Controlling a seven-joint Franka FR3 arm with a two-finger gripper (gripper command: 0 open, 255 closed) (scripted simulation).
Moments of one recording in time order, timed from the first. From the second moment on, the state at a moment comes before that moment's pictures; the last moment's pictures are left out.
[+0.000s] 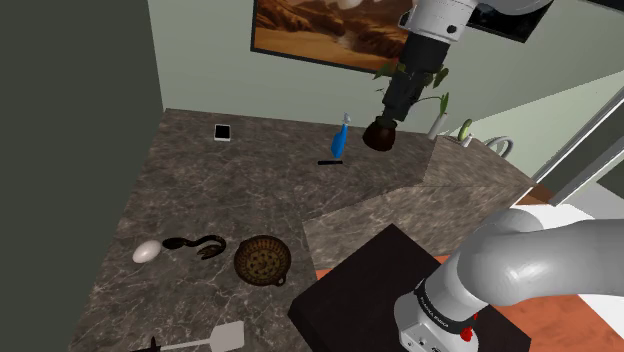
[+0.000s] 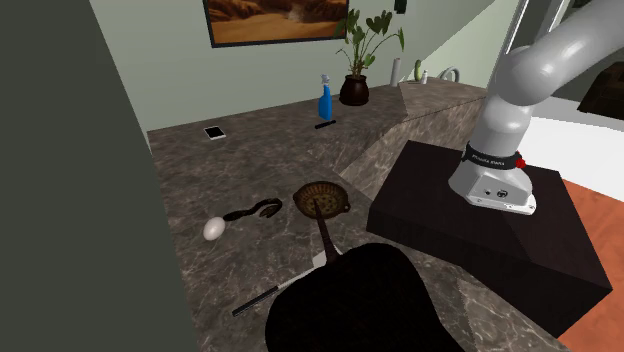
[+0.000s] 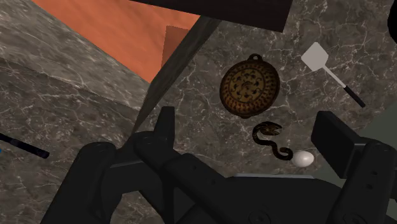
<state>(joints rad) -0.02 -0.74 0.06 -2.26 0.12 1.47 -0.13</state>
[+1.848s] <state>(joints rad) 0.11 0.06 0.21 -2.17 0.10 2.15 -0.31</state>
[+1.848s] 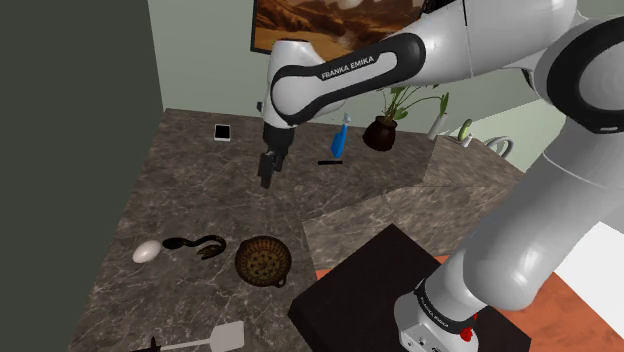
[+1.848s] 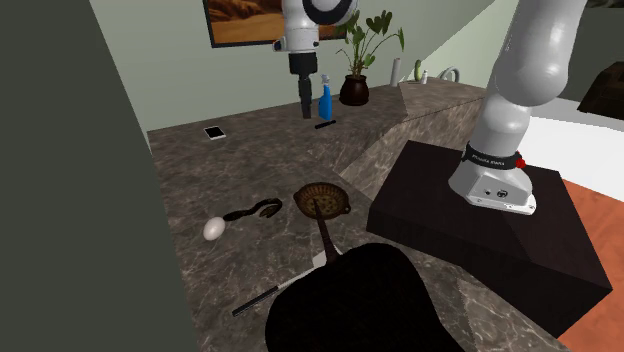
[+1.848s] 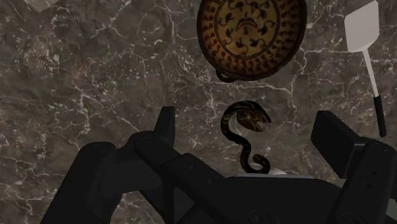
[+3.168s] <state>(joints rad) 0.29 0.81 0.23 -1.57 -0.09 2.27 -0.37</state>
